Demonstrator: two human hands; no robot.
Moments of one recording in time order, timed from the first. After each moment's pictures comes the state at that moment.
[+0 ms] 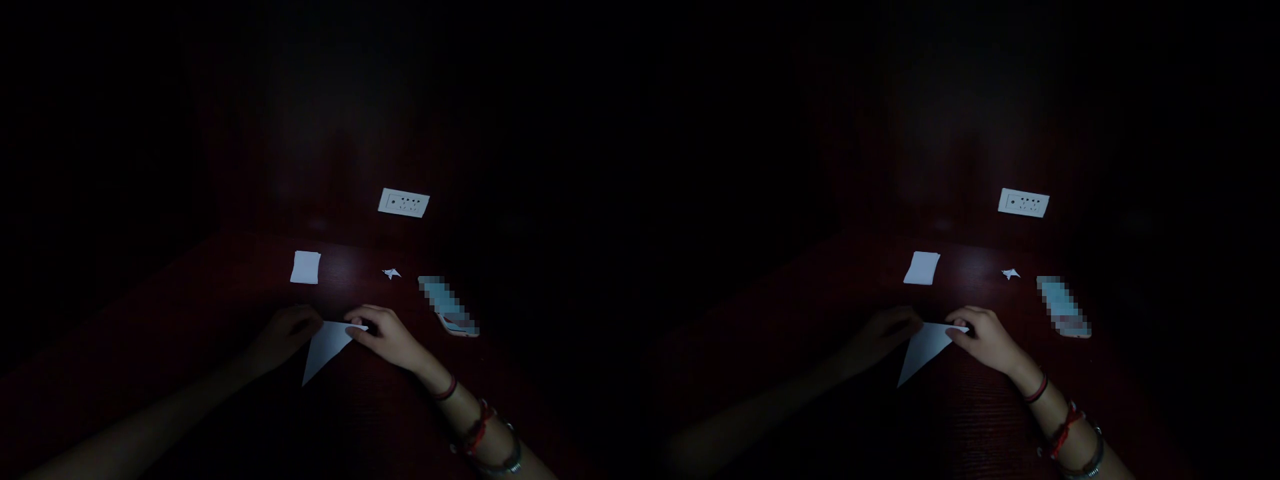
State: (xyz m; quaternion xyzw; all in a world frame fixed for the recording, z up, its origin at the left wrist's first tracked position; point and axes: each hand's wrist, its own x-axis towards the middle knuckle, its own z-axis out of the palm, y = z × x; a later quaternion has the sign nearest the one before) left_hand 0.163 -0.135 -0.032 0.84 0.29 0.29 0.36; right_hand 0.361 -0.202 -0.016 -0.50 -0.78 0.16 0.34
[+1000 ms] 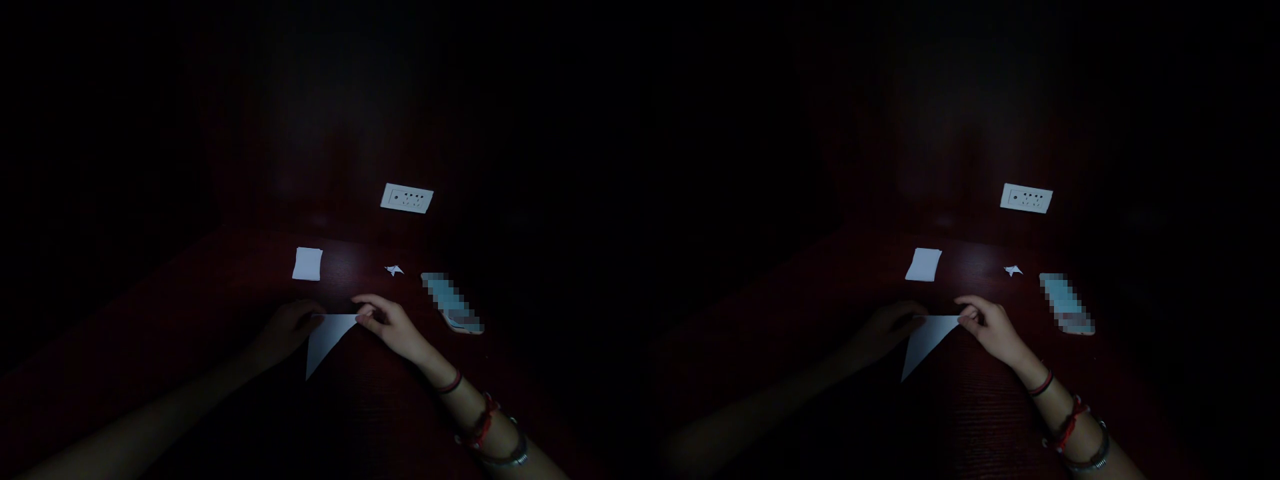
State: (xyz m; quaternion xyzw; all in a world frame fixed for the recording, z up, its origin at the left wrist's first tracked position) left_hand 0.162 -0.131 -0.039 0.85 0.29 0.29 0.33; right_hand 0.368 -0.194 -0.032 -0.52 -0.70 0.27 0.41
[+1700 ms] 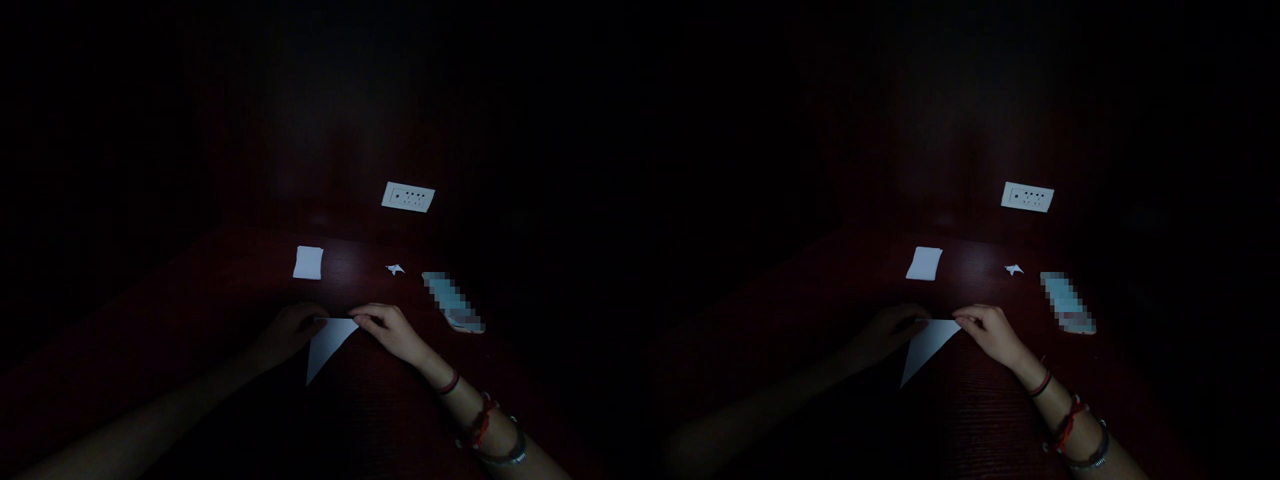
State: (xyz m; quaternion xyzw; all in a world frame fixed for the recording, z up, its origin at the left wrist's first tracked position) left_hand 0.163 -0.131 -0.042 0.87 0.27 0.27 0.32; right_hand 0.368 -0.195 -0.036 -0.53 -0.73 0.23 0.36
